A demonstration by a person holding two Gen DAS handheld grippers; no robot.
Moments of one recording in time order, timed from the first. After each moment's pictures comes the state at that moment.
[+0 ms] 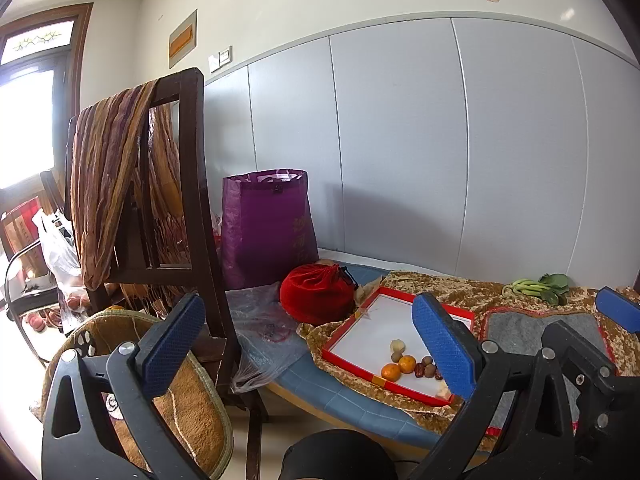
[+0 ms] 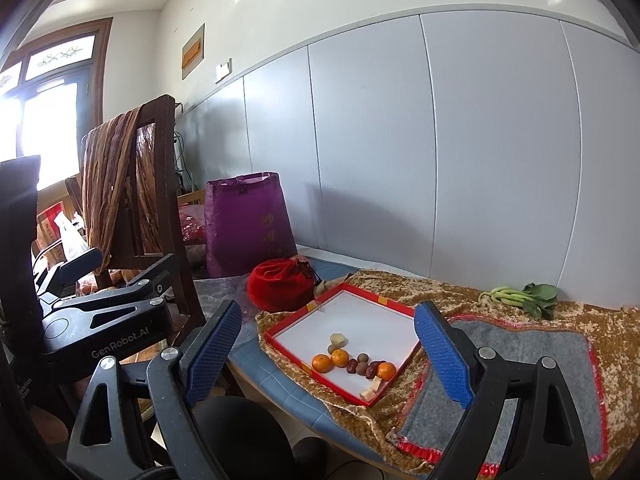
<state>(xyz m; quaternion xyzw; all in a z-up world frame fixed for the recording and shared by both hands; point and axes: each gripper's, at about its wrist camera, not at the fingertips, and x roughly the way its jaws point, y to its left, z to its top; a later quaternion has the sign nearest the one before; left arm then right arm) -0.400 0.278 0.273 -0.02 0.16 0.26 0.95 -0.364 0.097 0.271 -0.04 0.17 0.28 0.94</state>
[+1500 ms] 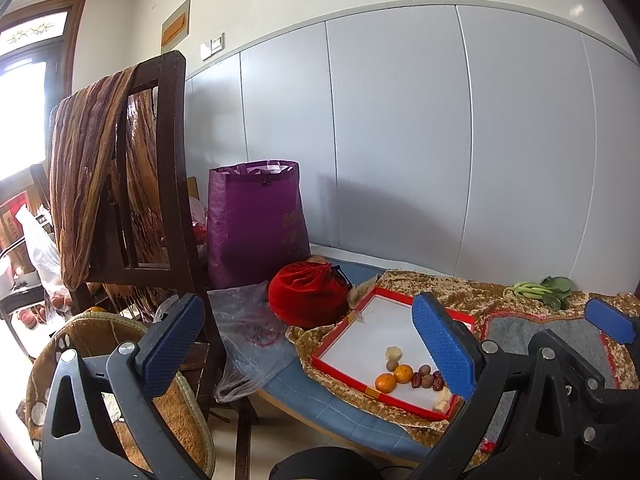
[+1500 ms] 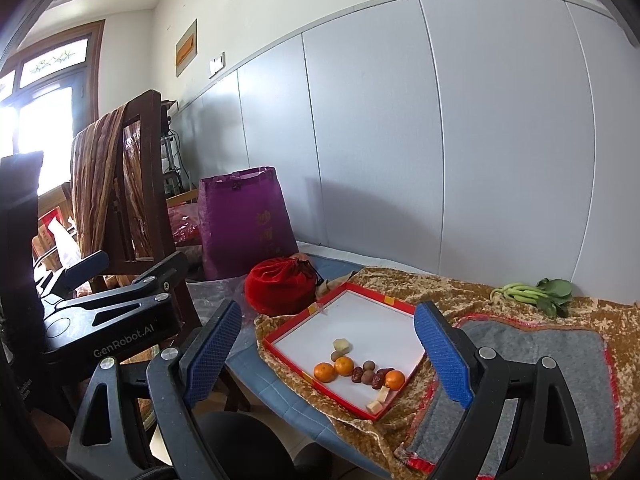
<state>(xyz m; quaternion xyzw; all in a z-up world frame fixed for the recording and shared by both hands) -0.362 0.291 0.267 -0.03 0.18 0.25 0.95 -0.326 0.113 0.264 -0.03 0.18 0.29 0.94</state>
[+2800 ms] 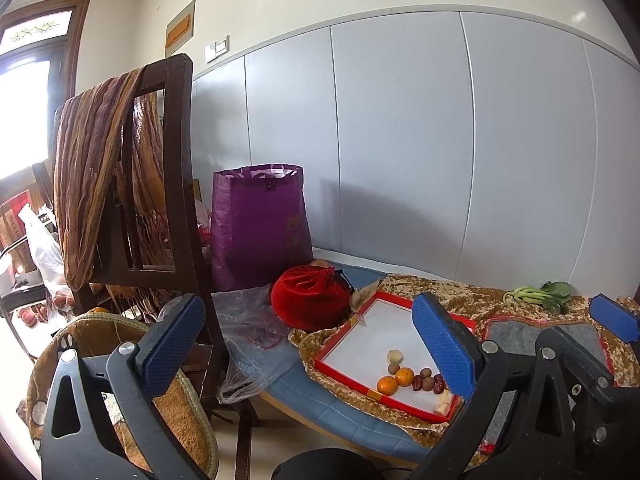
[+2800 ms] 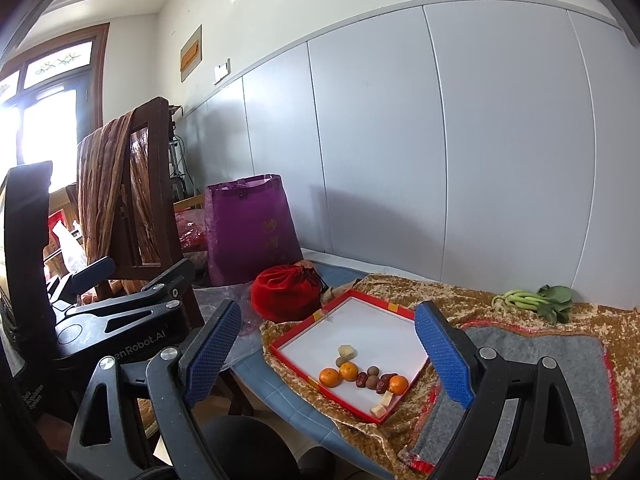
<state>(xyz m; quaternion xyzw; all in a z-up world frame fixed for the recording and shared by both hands) -0.368 0.292 0.272 -0.04 0.17 0.25 0.95 -0.336 0.117 0.272 -0.03 0.17 0.29 0.94</state>
